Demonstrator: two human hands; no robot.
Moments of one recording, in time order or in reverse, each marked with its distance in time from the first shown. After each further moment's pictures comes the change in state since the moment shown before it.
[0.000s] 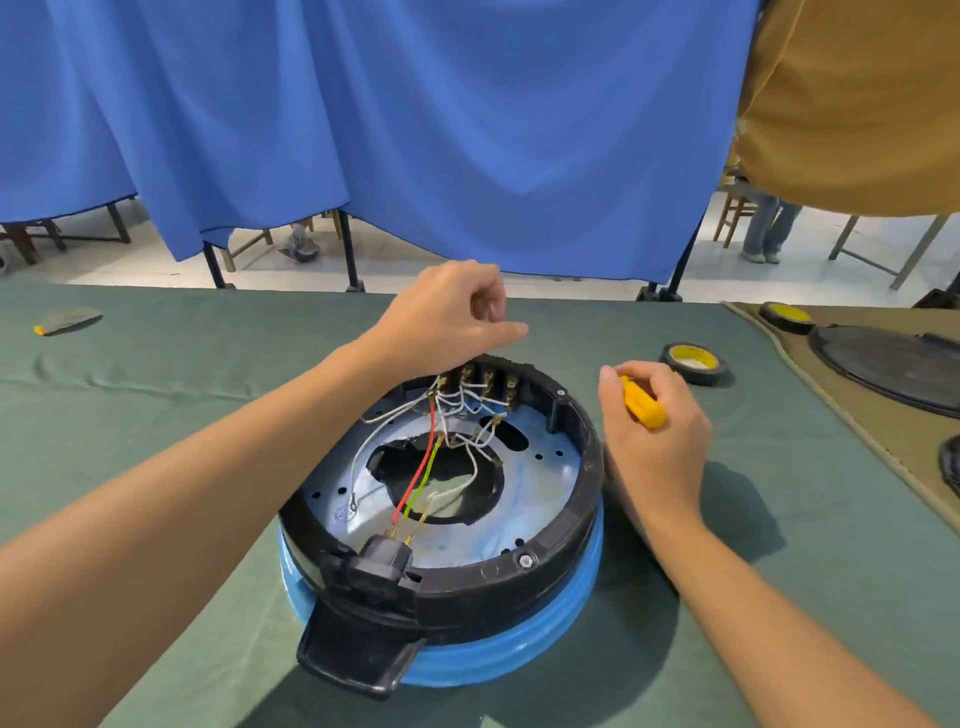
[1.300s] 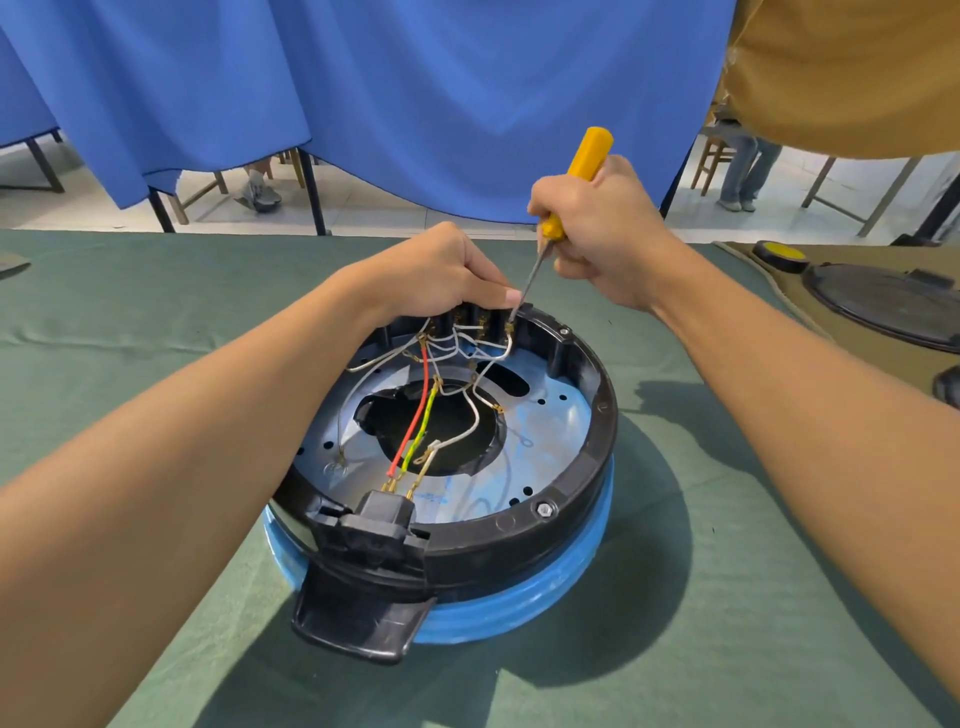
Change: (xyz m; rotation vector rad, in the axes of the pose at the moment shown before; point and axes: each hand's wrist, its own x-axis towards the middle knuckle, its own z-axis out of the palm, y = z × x) left_hand 0.014 -0.025 0.012 -0.230 -0.359 -0.154; right_hand 0.097 -0.067 0.039 0.260 -0.582 0.183
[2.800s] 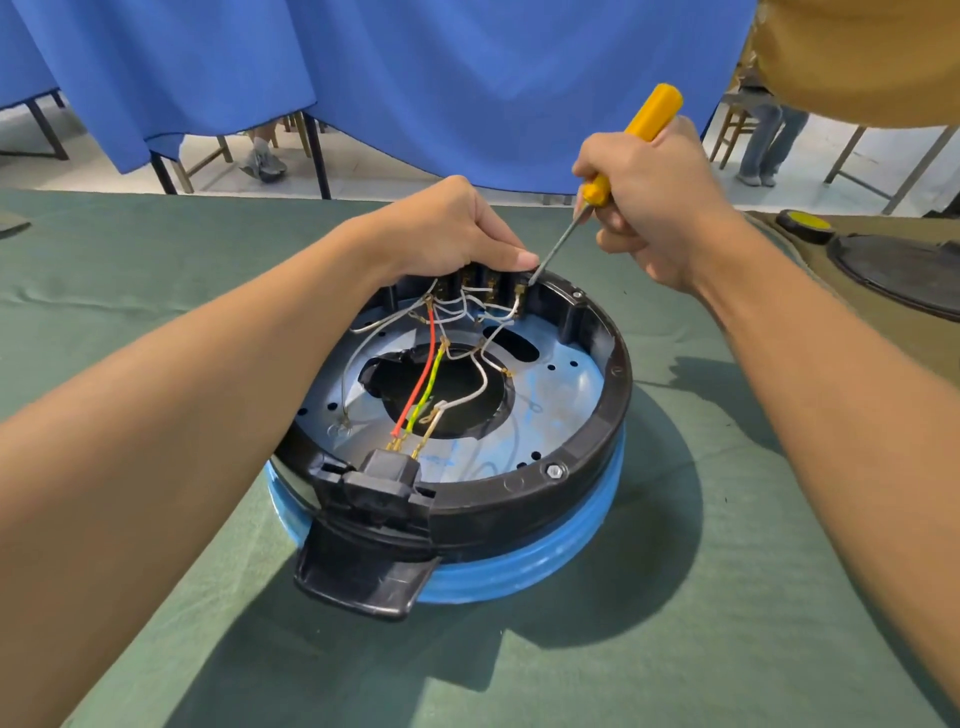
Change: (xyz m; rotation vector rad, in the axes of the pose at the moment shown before) left_hand -0.004 0.002 0.001 -0.004 0.010 0.000; right_hand -0.016 -0.001 -0.007 0.066 0.123 0.039
